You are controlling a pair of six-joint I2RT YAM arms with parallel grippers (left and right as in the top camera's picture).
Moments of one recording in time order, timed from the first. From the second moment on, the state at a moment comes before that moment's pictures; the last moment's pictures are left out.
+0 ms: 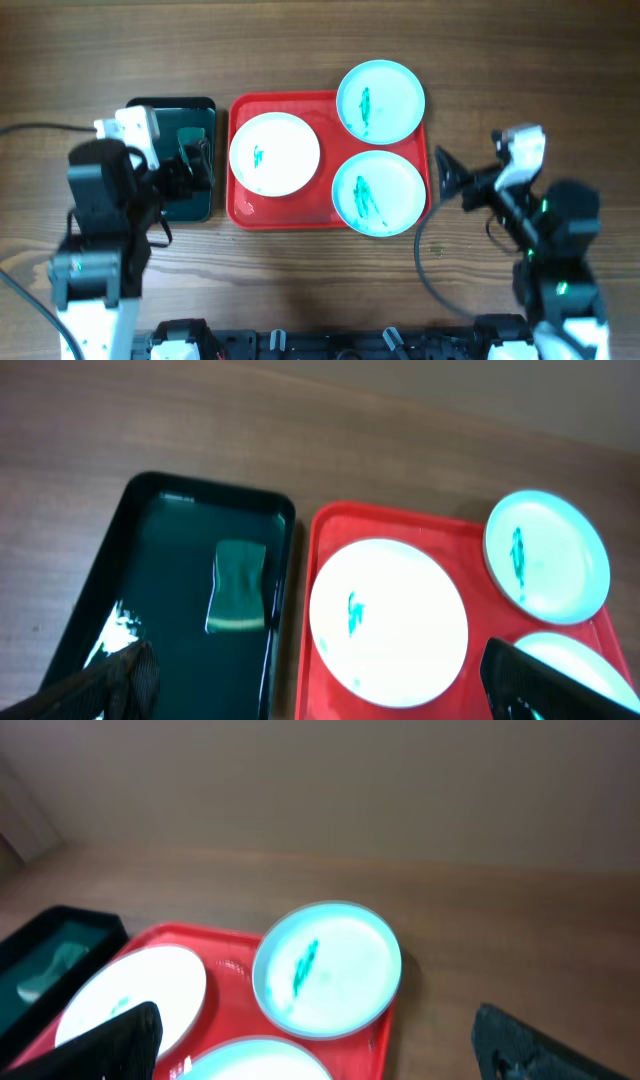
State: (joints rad) left arm 0.04 0.92 1.02 -0.78 0.09 -0.18; right arm 0.02 0.73 0.64 -0.23 -0.35 0.04
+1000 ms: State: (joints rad) left arm 0.04 1.51 1.44 -1.16 -0.07 -0.47; right arm 0.47 1.88 1.47 -0.62 -0.27 0.44
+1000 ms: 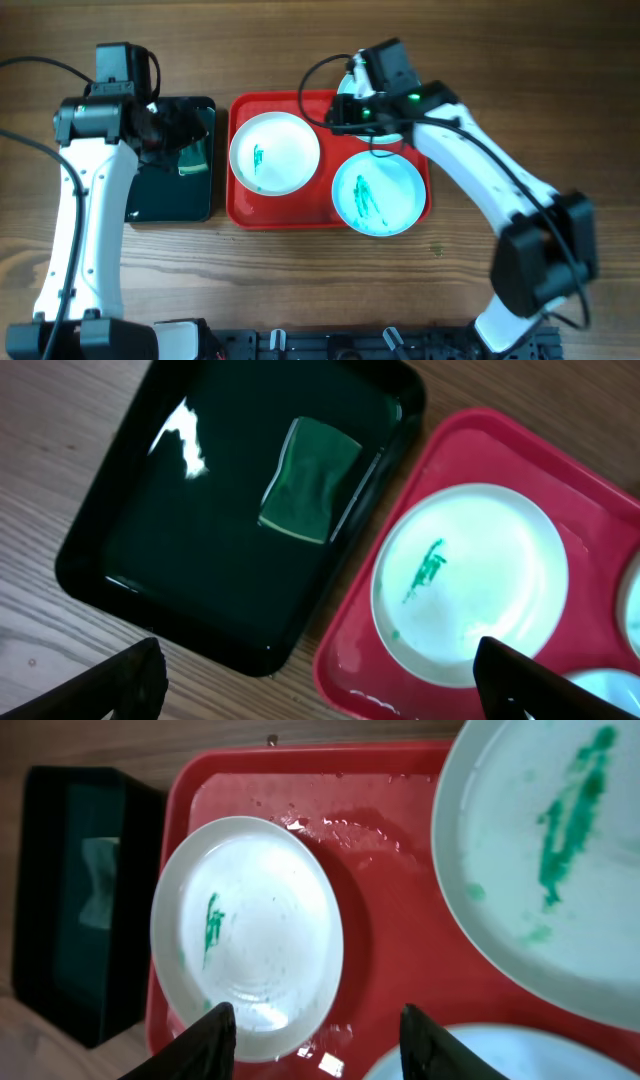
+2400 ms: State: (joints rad) left arm 0.05 1.92 1.44 -0.95 -0.10 -0.15; right arm 0.57 2.18 1.52 -0.52 -0.18 0.54
